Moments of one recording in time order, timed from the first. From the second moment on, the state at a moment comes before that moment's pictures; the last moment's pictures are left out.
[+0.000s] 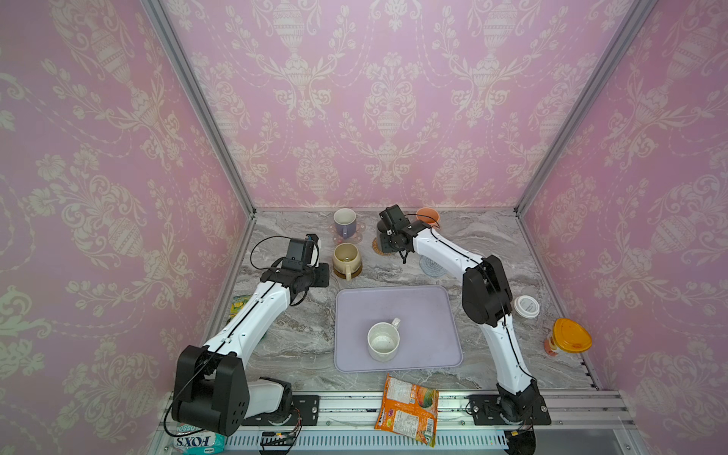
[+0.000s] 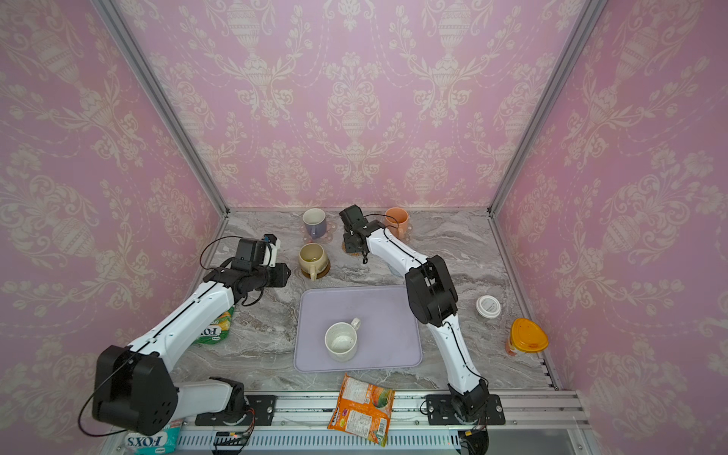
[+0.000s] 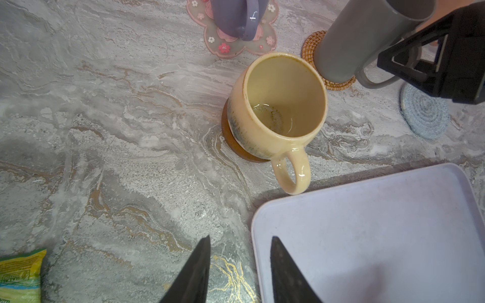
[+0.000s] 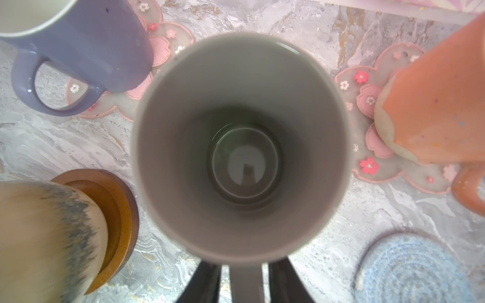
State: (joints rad) left arm -0.21 1.31 0.95 -0.52 0.07 -0.21; right arm 0.56 2.29 2.02 -0.68 0.22 0.32
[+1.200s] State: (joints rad) left arm -0.30 1.21 0.94 -0.63 0.15 -0.31; right arm 0.56 1.70 1.39 -0.64 0.23 0.34
